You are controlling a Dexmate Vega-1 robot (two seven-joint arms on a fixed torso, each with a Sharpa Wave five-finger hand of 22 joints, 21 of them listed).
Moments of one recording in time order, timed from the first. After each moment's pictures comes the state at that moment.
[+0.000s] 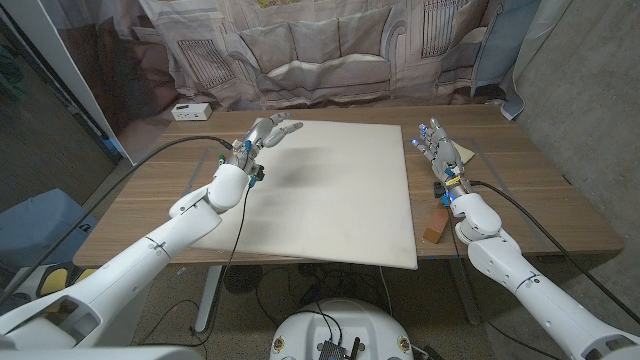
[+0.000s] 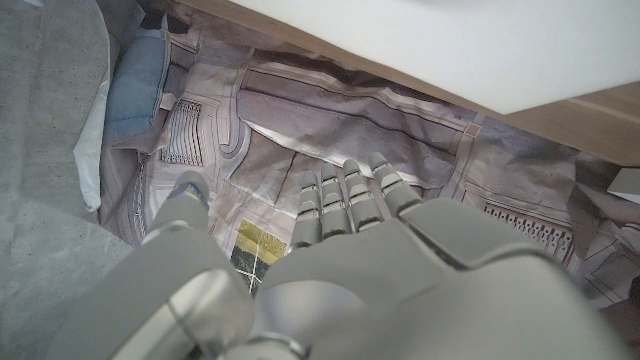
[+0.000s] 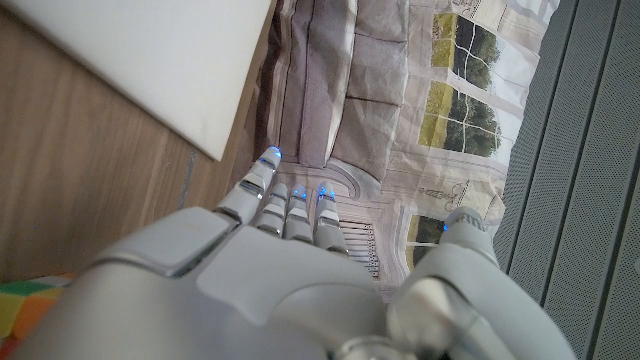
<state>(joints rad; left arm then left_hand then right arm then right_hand) 0.86 0.71 0.47 -1.70 0.09 -0.03 0.32 0.29 0.05 0.45 -0.13 0.17 0.26 0.09 0.20 0.19 0.27 0.08 0.23 0.20 0.22 0.08 0.20 0.18 0.12 0.11 0.21 0.18 -1.00 -0.52 -0.32 -1.45 0.58 0.45 -0.06 0.20 0.00 0.19 -0.13 0.19 0.21 0.08 0.19 0.18 0.12 0.13 0.19 0.19 0.04 0.09 0.21 0.21 0.31 0.01 0.20 0.17</state>
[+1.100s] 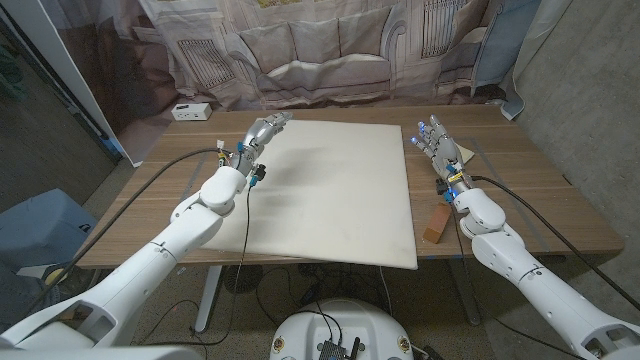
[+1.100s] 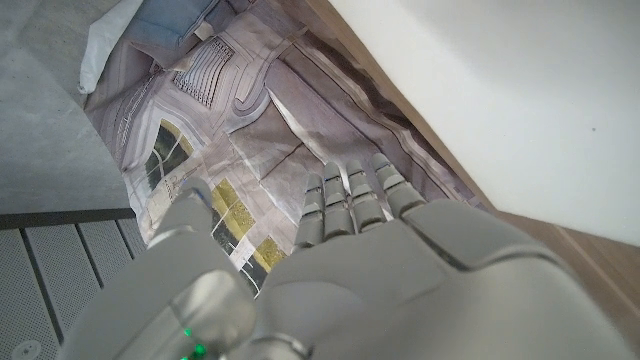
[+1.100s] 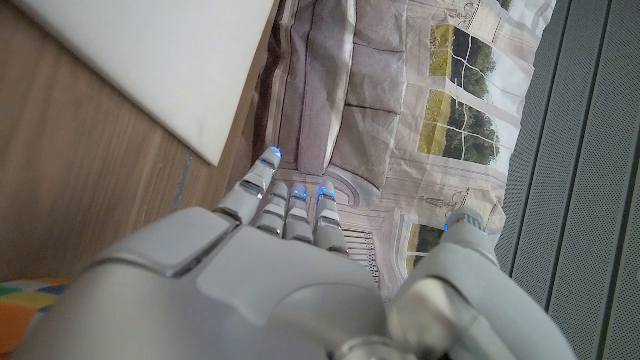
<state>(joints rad) 0.88 0.62 0.40 -1.58 -0.30 -0.21 0.17 0.25 0.04 0.43 -0.11 0.17 0.25 0.09 0.19 0.18 0.28 0.10 0.24 0.20 0.23 0.11 0.19 0.18 0.13 0.12 0.21 0.18 -0.96 -0.54 -0.32 -1.40 0.61 0.45 0.01 0.20 0.00 0.19 -0.13 0.19 0.21 0.08 0.19 0.18 0.12 0.13 0.19 0.19 0.04 0.09 0.21 0.21 0.31 0.01 0.20 0.17</state>
